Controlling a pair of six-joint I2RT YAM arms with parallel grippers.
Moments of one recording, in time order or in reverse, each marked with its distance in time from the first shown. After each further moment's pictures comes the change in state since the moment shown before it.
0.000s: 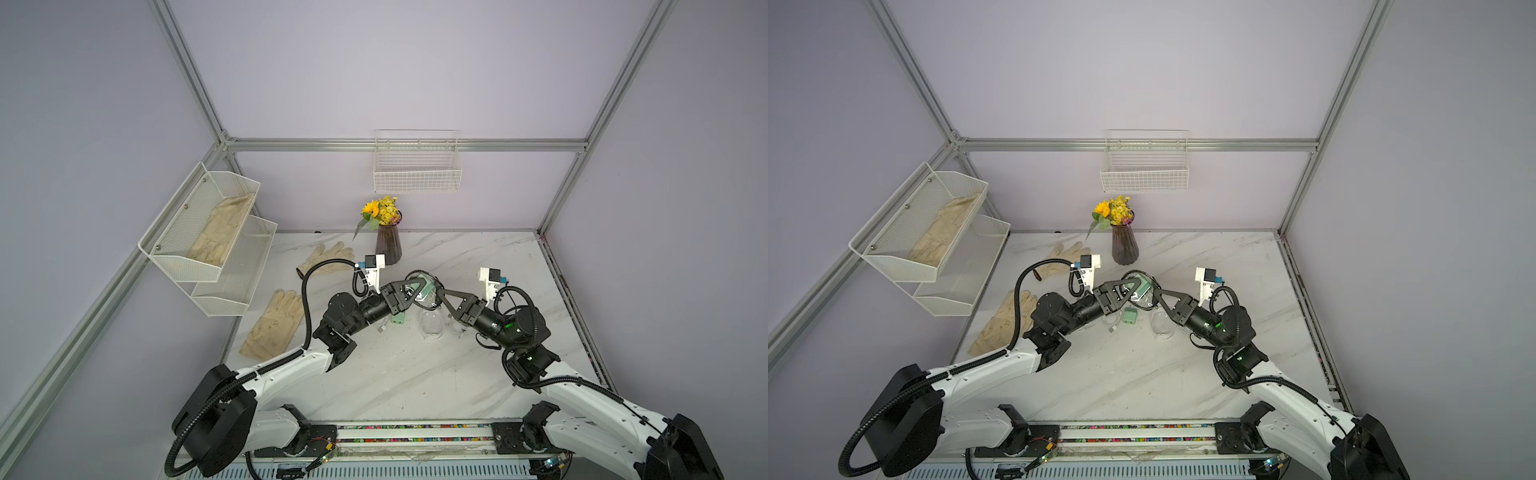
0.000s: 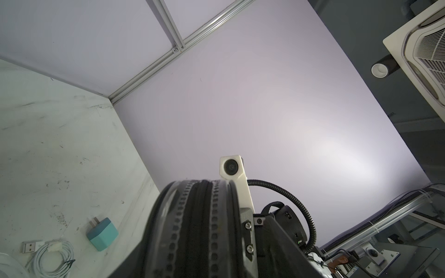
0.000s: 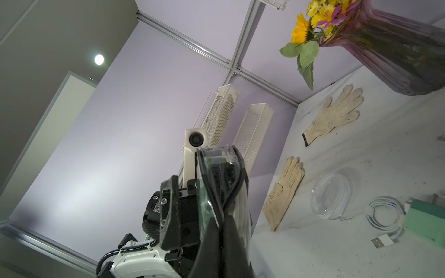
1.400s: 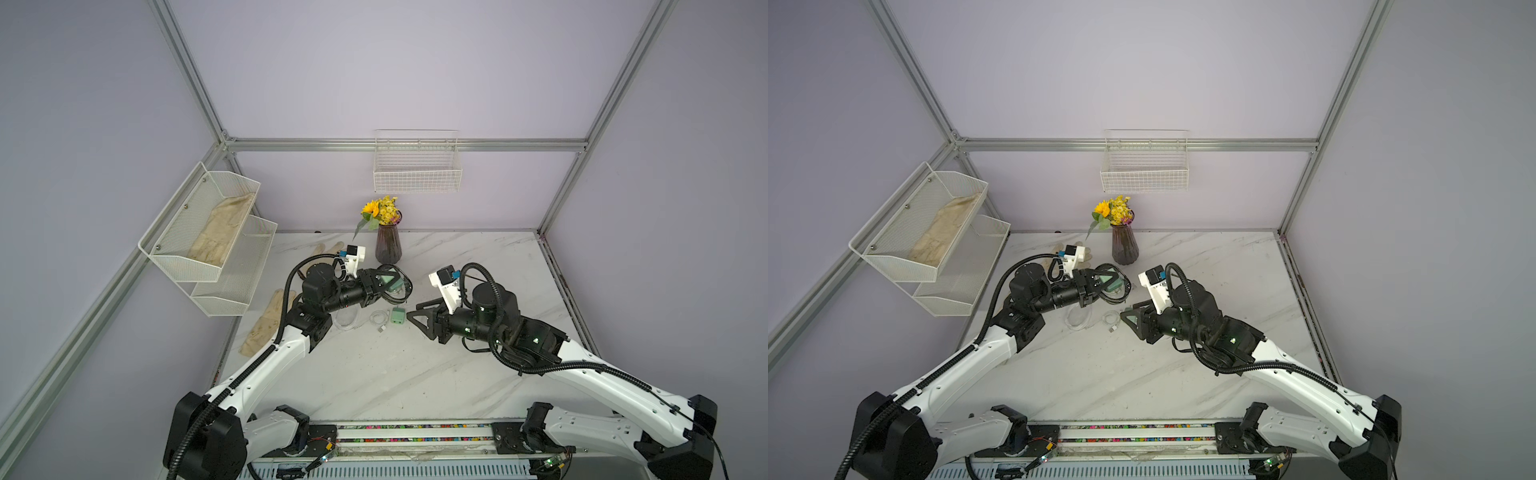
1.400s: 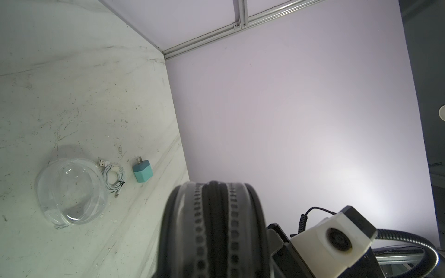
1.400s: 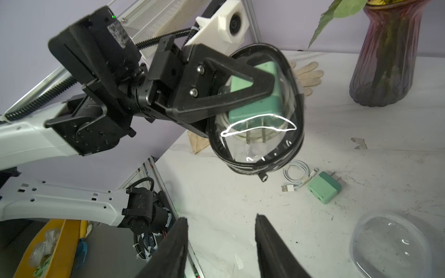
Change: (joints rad) left arm 0.283 -0.110 0.168 -0.637 0.333 -0.089; right arm 0.313 0.109 0.539 -0.998 0.190 -0.796
